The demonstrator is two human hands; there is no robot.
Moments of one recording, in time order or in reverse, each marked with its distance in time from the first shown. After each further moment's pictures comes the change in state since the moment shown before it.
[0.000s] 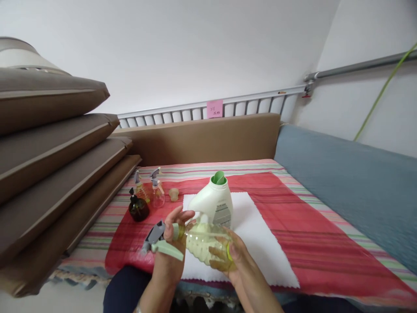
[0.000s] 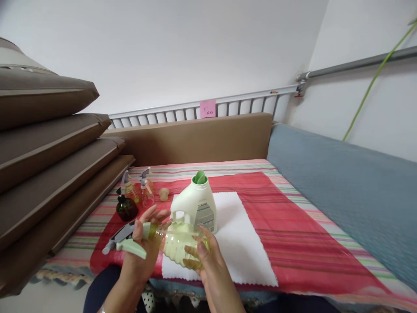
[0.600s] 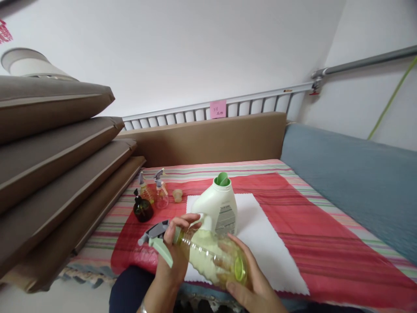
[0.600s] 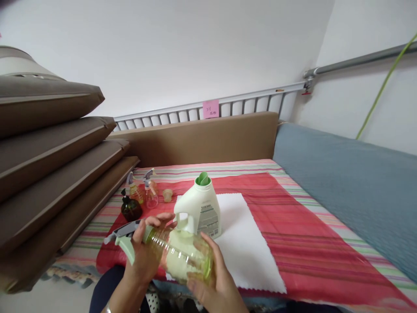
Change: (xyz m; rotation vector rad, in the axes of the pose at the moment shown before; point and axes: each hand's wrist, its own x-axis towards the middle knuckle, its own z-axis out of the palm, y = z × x) left_hand 0.004 0.002 0.002 0.026 -0.007 0.020; right_hand -0.017 -0.007 -0.013 -0.166 -0.199 -0.063
